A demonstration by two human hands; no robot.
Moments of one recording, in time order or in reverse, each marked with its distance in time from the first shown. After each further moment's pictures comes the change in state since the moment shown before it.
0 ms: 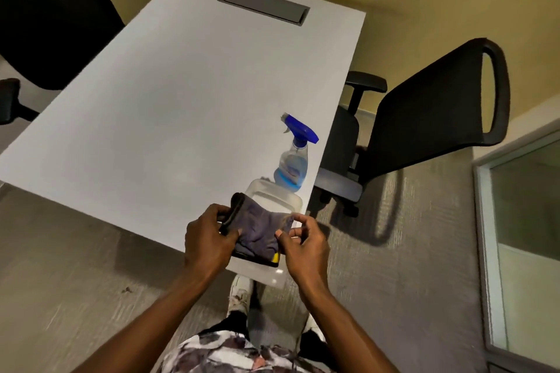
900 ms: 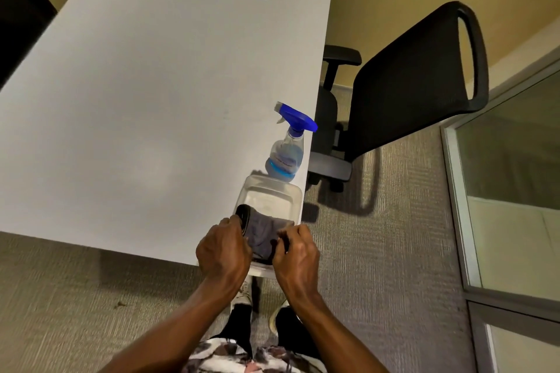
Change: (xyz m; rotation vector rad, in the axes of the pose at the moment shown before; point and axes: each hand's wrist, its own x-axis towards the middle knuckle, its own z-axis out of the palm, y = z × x) left_hand 0.021 -0.013 0.023 0.564 -0.200 0.109; right_hand -0.009 0.033 0.056 -0.559 0.157 -0.212
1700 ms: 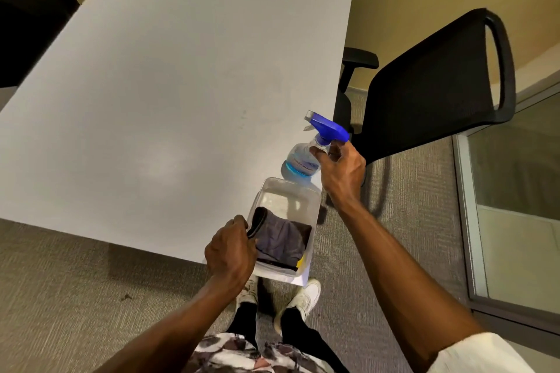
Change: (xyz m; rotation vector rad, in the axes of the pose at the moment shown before) left_hand 0.021 -0.034 0.009 -0.116 -0.053 -0.041; right_hand 0.161 -0.059 -0.055 0.252 0.244 0.067
